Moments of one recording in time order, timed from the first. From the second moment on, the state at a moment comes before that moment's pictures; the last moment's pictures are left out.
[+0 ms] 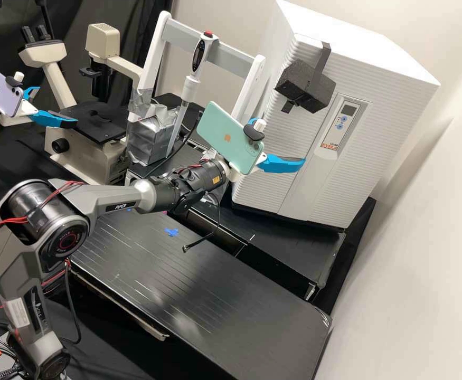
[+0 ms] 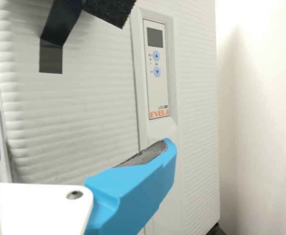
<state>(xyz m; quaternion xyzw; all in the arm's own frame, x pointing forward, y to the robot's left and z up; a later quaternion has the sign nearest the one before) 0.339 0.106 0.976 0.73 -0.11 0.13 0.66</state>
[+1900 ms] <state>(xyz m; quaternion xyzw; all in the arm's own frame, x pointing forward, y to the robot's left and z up) 0.348 0.107 0.971 0.72 -0.08 0.13 0.67</state>
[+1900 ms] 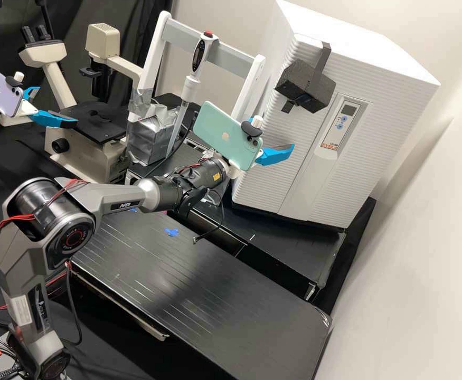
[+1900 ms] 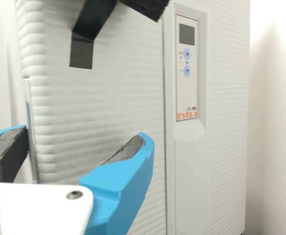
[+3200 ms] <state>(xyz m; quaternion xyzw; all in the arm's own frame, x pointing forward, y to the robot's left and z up) 0.344 0.093 0.978 0.73 -0.06 0.13 0.67</state>
